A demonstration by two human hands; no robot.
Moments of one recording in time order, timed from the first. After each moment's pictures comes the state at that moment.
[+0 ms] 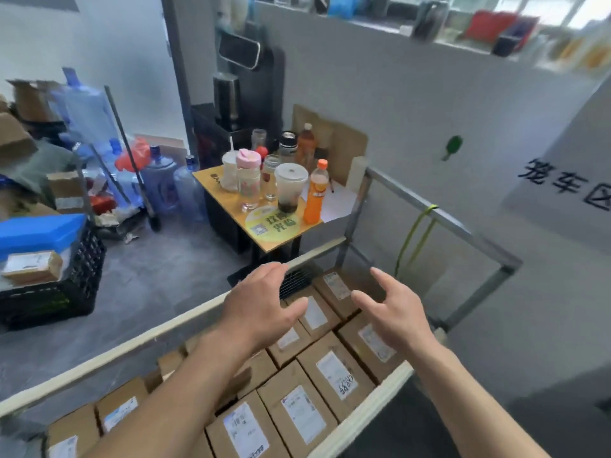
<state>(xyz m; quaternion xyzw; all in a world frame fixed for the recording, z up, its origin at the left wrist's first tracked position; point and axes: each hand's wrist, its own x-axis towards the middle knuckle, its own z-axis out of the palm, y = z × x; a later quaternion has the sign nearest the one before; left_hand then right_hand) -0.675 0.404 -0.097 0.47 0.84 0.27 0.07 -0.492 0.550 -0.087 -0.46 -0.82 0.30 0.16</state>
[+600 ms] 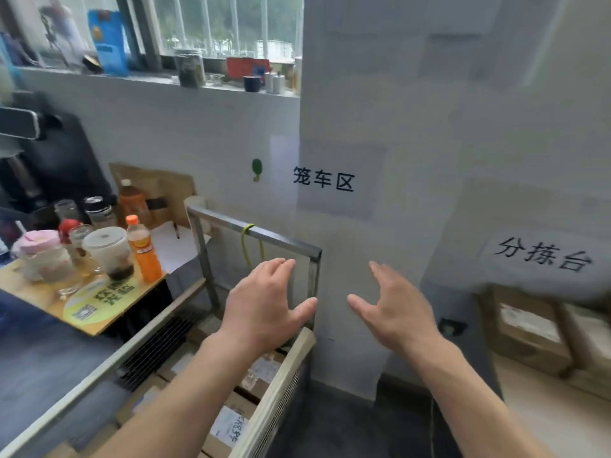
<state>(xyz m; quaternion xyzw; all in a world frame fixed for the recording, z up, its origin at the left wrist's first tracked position) -0.405 0.590 -0.011 0.68 0.69 0.25 -0.01 -0.186 0.642 -0.011 -0.60 -0.76 0.12 0.20</state>
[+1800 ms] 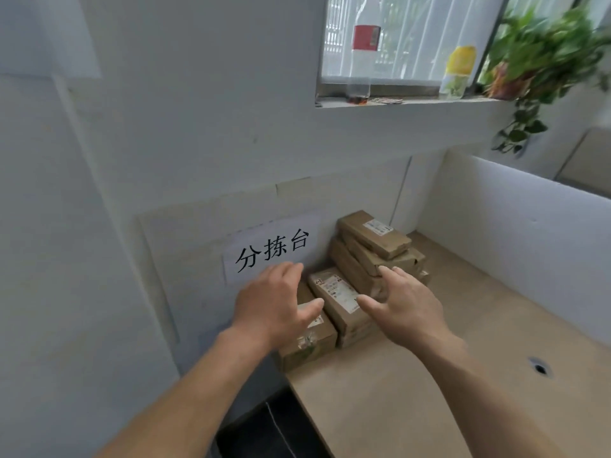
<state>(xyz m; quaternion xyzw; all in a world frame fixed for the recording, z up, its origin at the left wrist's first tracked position) 0.037 0.862 -0.019 0.93 0.30 0.18 0.10 0.201 0.707 -0.005 -0.91 -0.36 -0.01 0.18</state>
